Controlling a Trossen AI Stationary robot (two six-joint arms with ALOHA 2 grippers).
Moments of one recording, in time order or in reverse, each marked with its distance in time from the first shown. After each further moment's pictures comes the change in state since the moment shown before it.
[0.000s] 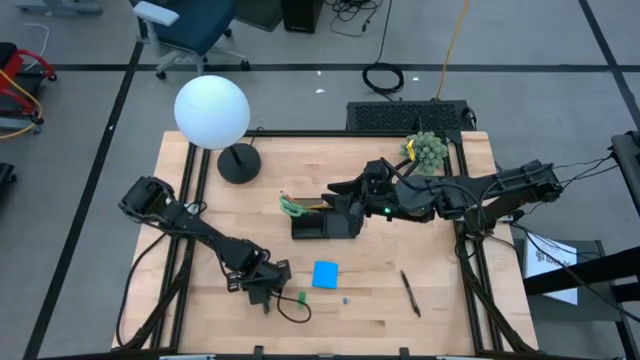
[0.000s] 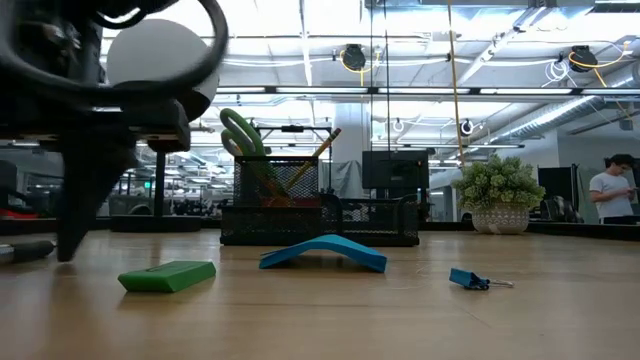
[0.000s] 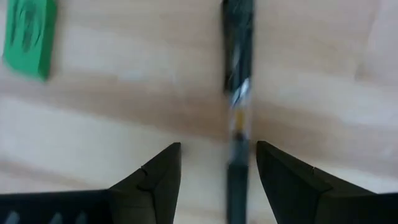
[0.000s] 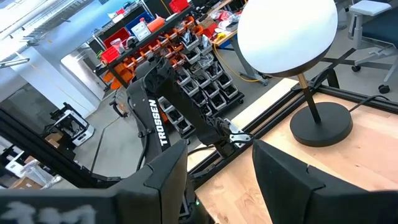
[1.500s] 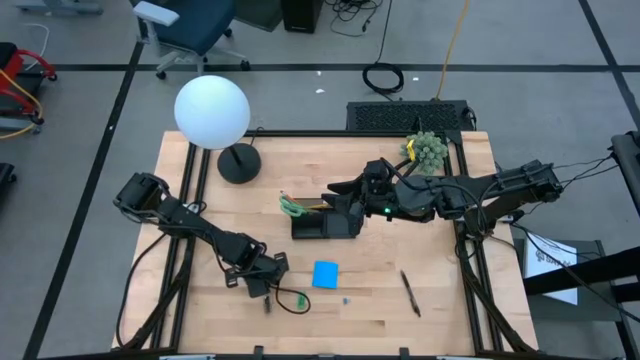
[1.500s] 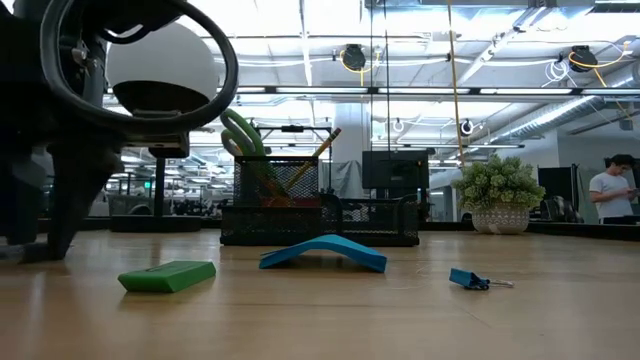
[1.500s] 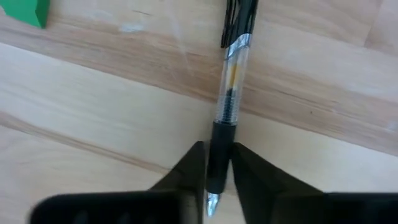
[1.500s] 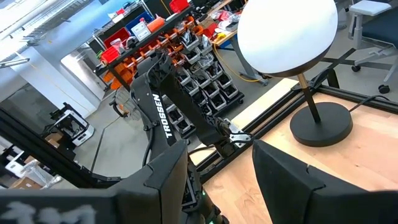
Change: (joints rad) left arm 0.015 -0.044 -0.070 0.008 0.029 -0.056; right arm 0.000 0.000 0.000 0.000 0.000 0.000
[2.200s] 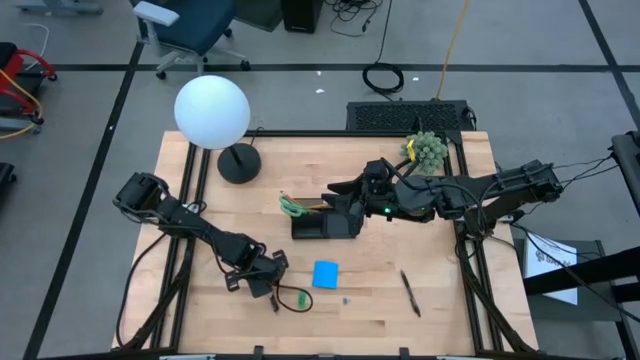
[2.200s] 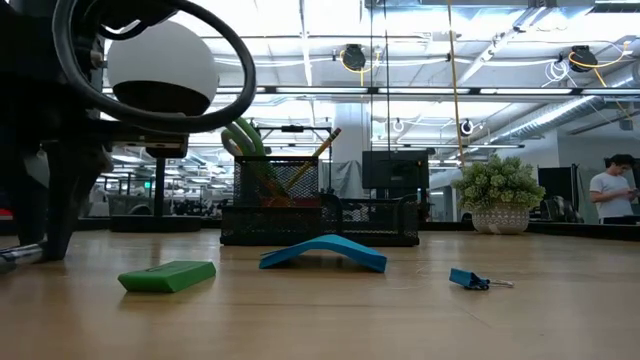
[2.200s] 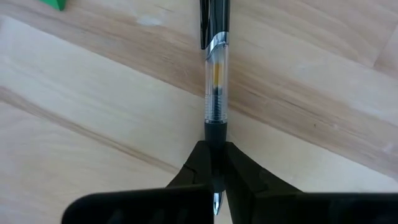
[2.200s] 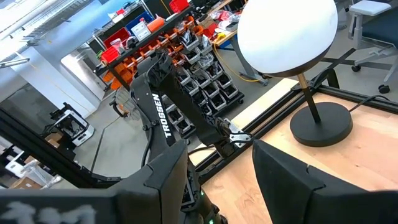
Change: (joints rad) left arm -0.002 0.000 0.000 0.009 -0.023 -0.126; right arm 0.000 0.000 0.000 0.000 0.000 0.000
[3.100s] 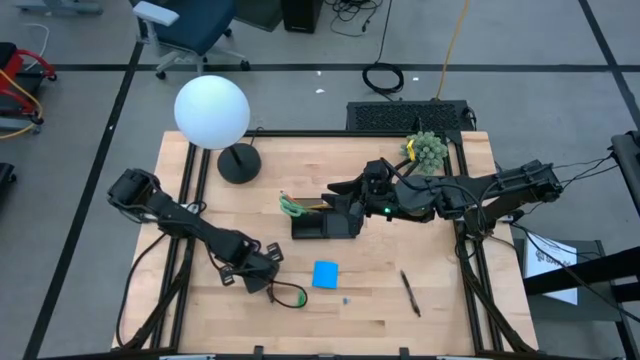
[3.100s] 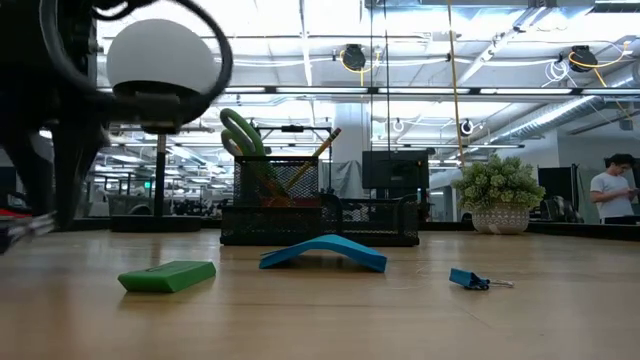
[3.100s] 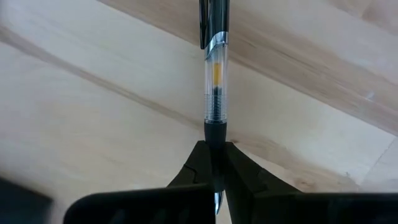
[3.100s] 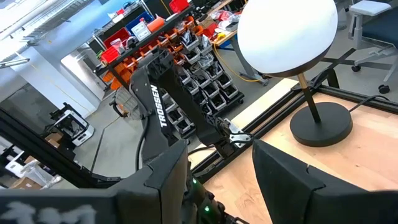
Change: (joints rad) left arm -0.004 -0.096 0.016 -0.132 -0.100 -0.009; right arm 0.000 0.000 0.000 0.000 0.000 0.000
